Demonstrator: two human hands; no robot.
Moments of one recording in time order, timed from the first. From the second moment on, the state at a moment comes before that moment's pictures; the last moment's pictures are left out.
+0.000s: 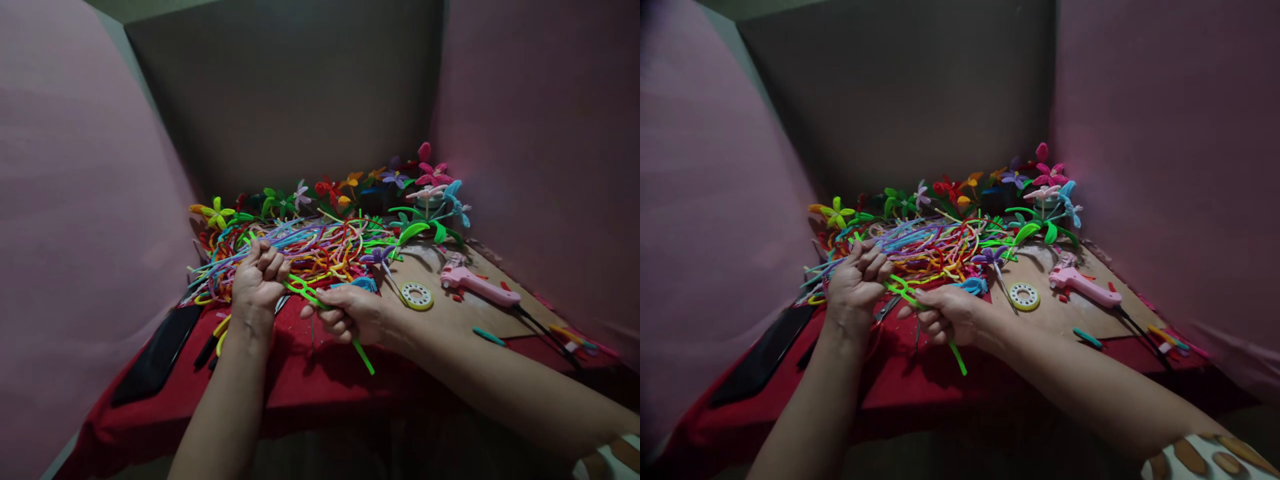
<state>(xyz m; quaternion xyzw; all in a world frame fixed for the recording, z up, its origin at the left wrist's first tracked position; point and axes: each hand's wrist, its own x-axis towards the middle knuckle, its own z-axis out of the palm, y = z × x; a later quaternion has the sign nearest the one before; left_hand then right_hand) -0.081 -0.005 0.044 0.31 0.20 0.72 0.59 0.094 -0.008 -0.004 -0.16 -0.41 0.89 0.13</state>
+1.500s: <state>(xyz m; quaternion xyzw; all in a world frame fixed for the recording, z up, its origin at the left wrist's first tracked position) -0.027 -0.036 0.100 0.35 0.20 0.70 0.59 0.100 -0.042 0.034 -0.21 -0.56 0.72 0.36</state>
